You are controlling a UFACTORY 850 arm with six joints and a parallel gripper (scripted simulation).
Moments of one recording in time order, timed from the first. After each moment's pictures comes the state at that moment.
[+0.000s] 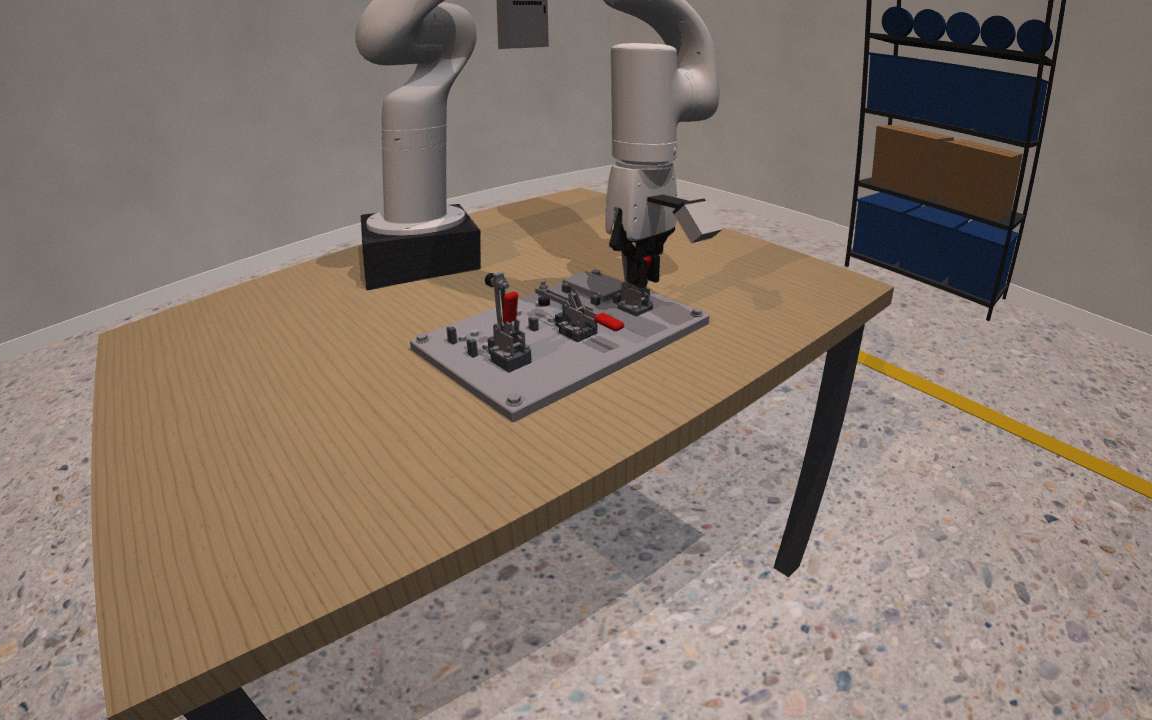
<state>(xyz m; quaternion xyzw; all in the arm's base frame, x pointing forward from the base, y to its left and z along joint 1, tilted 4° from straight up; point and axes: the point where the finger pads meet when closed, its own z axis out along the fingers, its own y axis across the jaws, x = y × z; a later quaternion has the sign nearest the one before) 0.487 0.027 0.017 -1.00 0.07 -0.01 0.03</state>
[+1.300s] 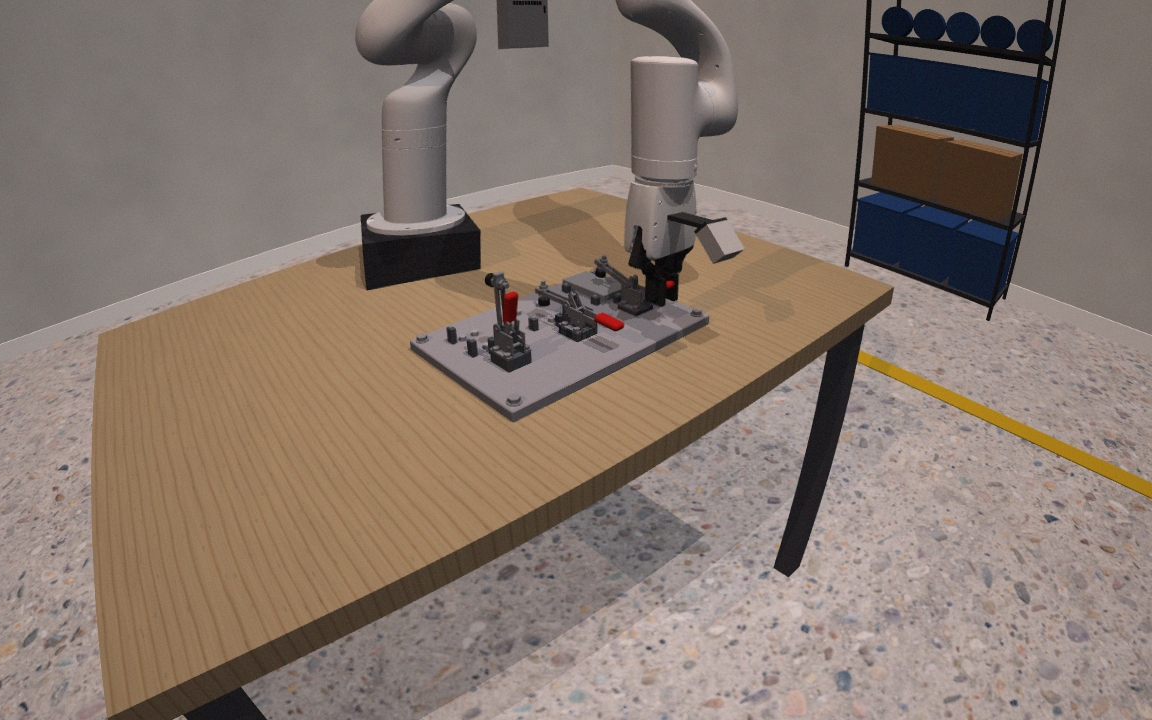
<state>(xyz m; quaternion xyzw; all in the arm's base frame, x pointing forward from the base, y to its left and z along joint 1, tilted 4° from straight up) 0.521 0.023 0.001 -1.00 0.07 -0.01 0.03</state>
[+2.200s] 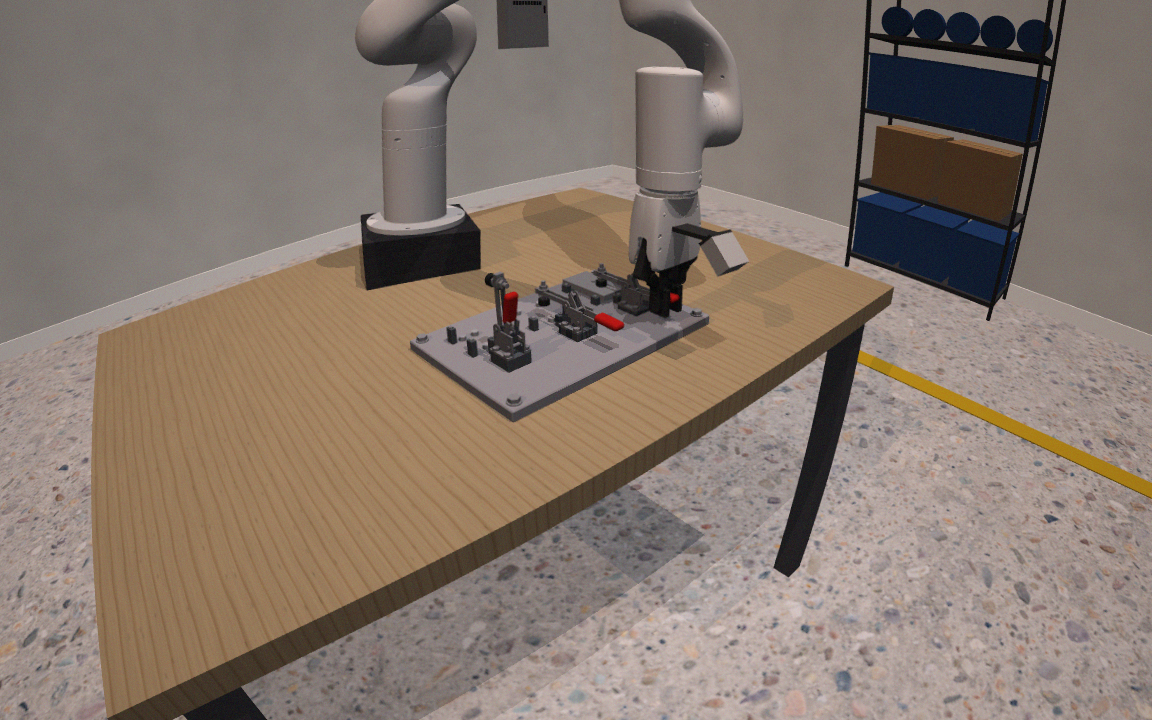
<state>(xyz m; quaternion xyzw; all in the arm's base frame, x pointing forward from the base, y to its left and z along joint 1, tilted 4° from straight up) 0.529 0.022 -0.013 -1.00 0.07 -0.01 0.03</state>
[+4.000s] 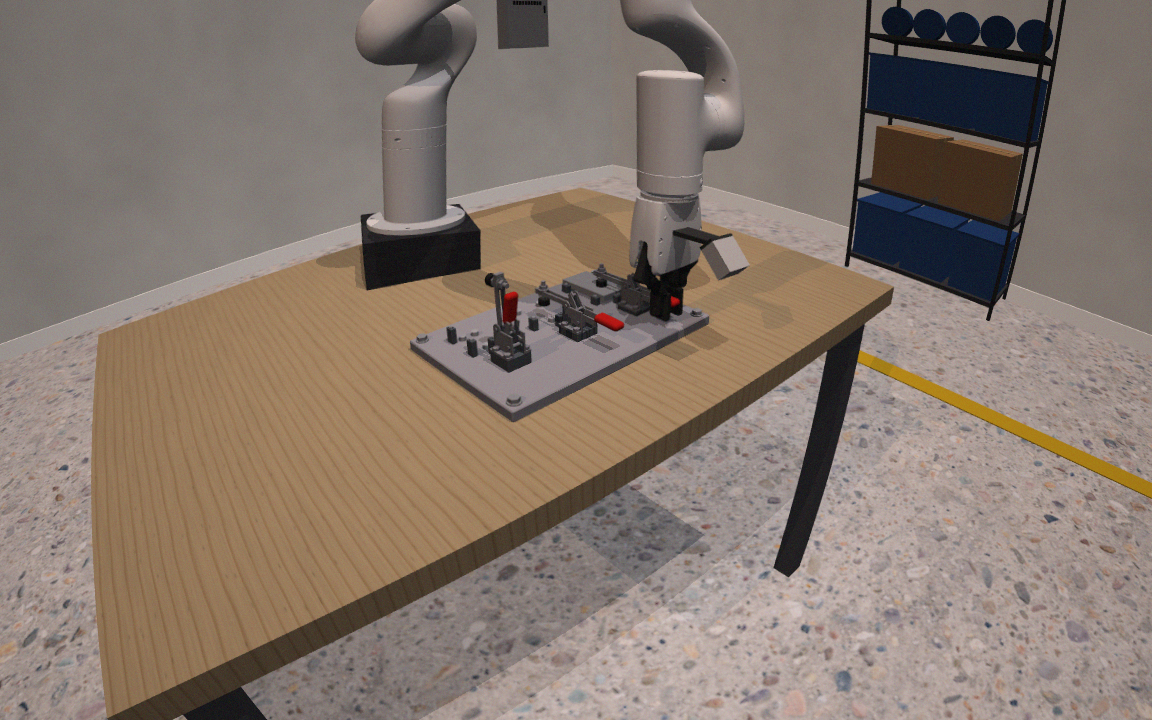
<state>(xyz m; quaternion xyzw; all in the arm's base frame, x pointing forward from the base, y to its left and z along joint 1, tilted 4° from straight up) 0.531 0.022 -0.017 -1.00 0.07 -0.01 0.03</state>
